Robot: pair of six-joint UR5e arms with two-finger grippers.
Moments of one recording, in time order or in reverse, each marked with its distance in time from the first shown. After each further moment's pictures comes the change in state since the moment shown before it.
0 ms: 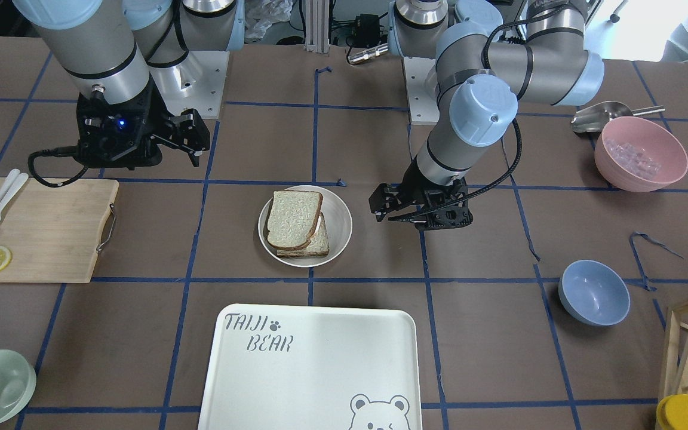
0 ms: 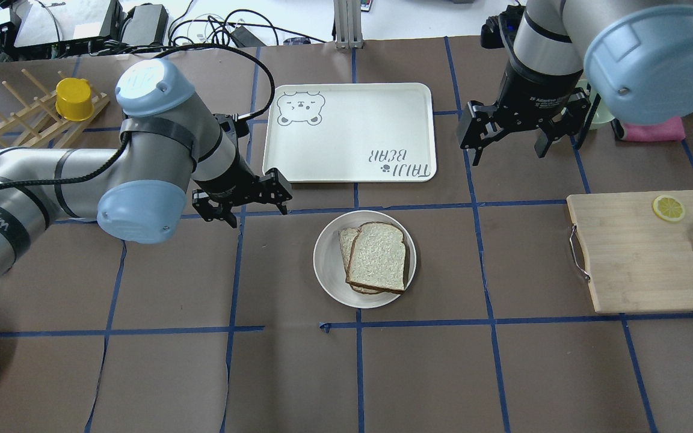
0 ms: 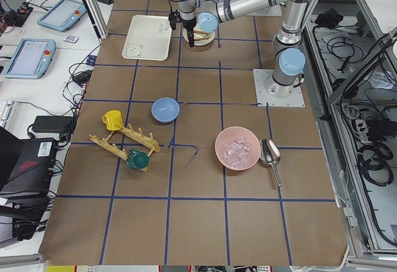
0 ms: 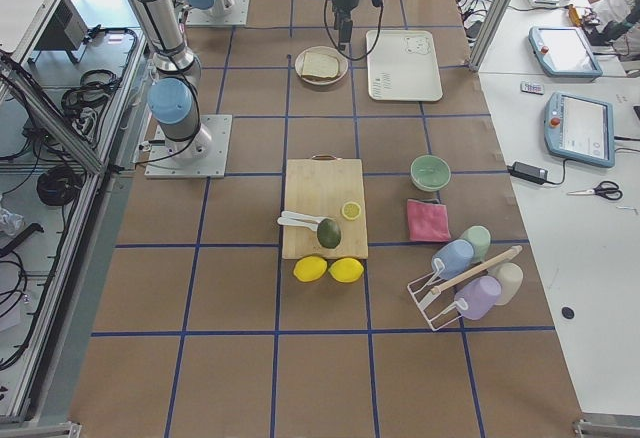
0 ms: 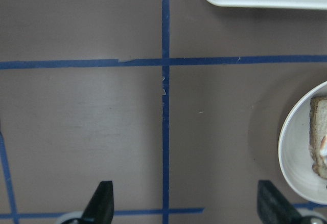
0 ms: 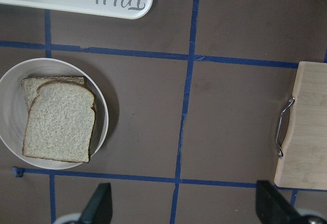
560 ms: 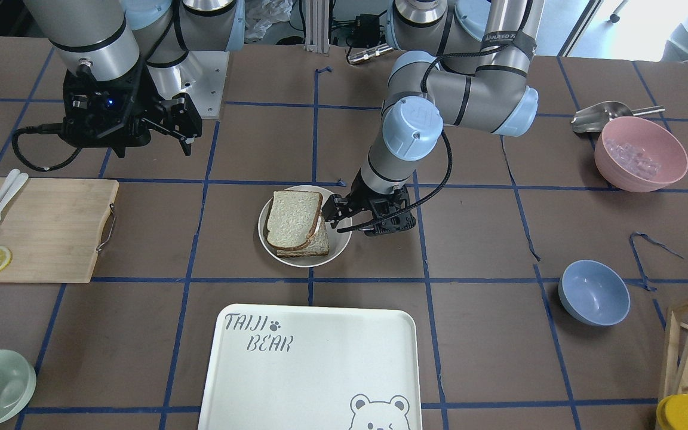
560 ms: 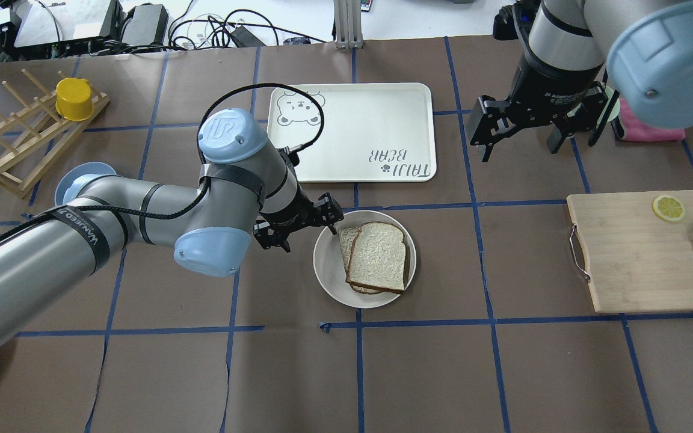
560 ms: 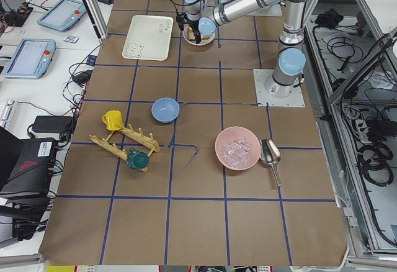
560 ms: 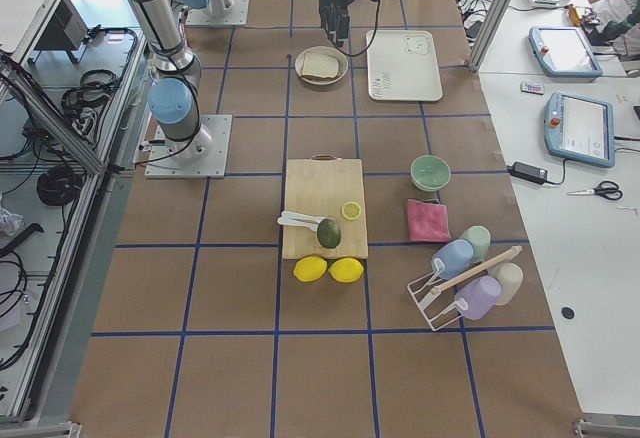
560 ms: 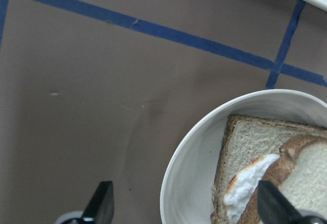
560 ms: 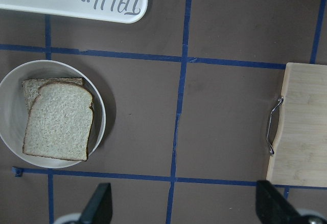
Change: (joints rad) left arm -0.125 -0.105 -0.047 0.179 -0.022 -0.202; right arm -0.003 -0.038 0.000 0.000 -0.008 -0.003
